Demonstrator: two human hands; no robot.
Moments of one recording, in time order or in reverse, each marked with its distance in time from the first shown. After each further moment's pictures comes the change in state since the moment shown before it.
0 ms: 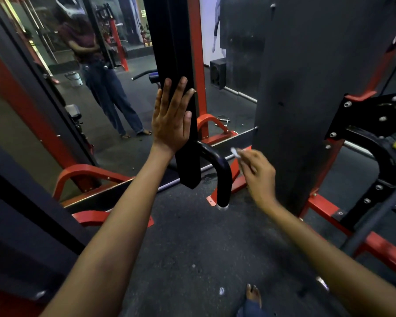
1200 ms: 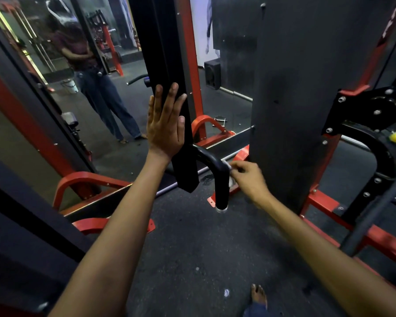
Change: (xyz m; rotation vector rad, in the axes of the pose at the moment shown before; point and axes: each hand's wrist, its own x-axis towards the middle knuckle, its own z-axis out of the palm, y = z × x) left_hand -0.005 0.003 0.002 -0.044 0.004 -0.040; right_hand 0.005 -0.007 0.015 0.106 -0.190 0.440
